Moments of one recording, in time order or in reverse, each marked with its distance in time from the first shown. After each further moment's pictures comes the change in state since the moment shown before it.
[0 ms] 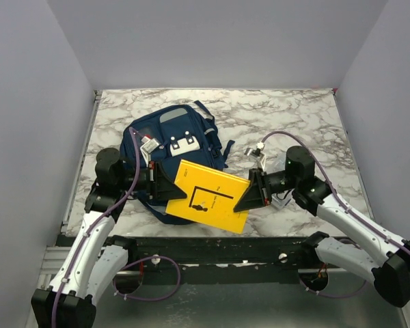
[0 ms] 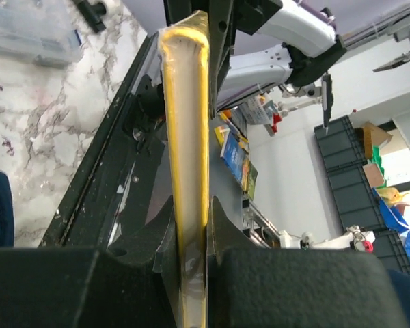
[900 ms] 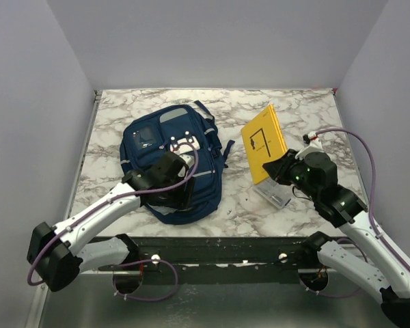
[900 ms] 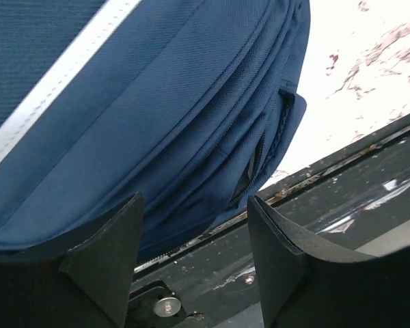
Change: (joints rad) left arm -0.513 0.332 0.230 -0.792 -1.278 0.444; right arm 0.002 -0.256 0.126 -0.498 1.318 -0.045
